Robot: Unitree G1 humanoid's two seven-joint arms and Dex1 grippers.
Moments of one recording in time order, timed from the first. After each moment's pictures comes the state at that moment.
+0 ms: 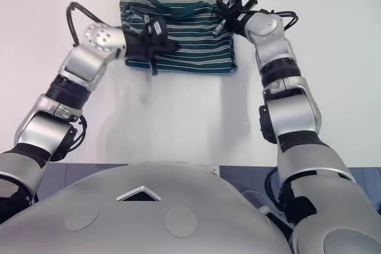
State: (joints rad) left arm -0.51 0.33 -0.52 0.31 -0.06 0.30 -0.86; right arm -0.73 -0.38 0.30 1.02 -0.13 -0.12 0.55
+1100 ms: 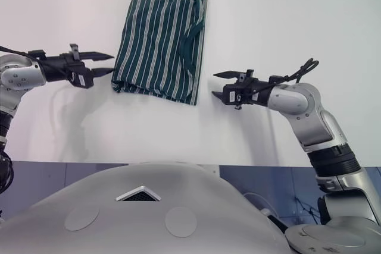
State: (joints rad) left arm -0.23 0.86 -0.31 0.44 0.28 -0.90 -0.78; right arm 0.07 -0.85 0.27 -0.12 -0.17 -0.30 0.81
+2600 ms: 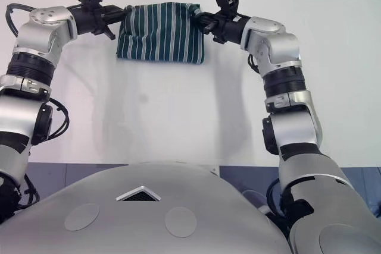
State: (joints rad) left arm -0.71 0.44 -0.24 0.81 -0.25 0.28 -0.64; right arm -0.63 -0.35 0.19 0.65 0.39 0.45 0.70
